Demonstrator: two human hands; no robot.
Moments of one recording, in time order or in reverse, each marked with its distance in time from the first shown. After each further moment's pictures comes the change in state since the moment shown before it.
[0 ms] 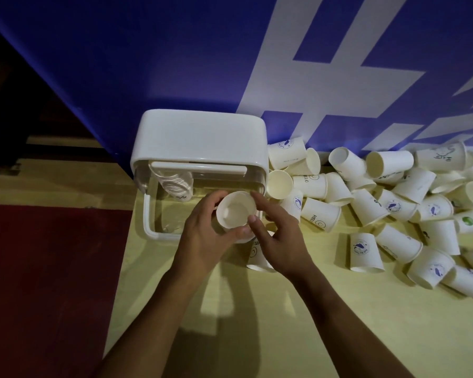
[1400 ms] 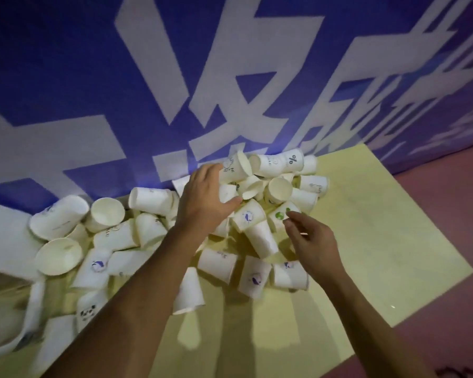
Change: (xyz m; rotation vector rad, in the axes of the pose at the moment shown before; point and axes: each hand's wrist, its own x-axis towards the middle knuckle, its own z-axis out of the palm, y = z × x) left_hand 0.099 0.228 0.393 0.488 -0.225 0.452; right_hand -0.090 0.167 -0.423 -0.161 0.524 0.484
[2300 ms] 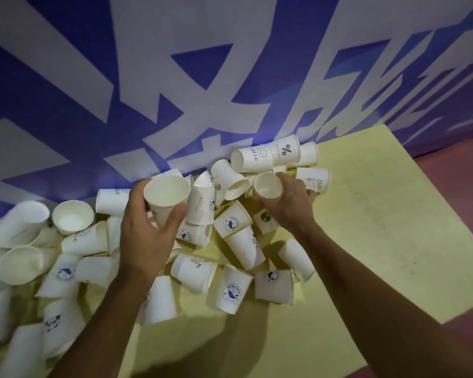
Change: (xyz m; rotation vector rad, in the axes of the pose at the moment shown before) left_hand -0.035 0.008 0.007 -0.317 0.269 -0.342; right_hand 0.154 0.065 0.030 -0.423 -0.112 -0.104
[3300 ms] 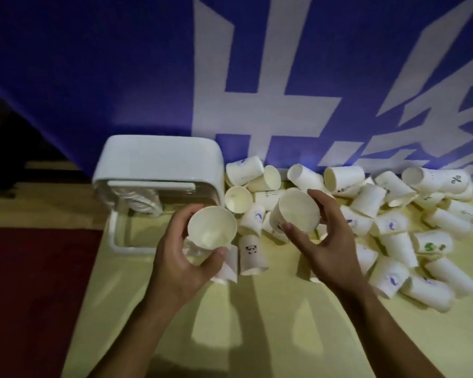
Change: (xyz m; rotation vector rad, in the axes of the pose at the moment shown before) left_hand -0.109 -0.175 -0.338 -0.300 0.077 0.088; right_hand -0.266 -0.333 0.075 0.551 -0.051 -0.415
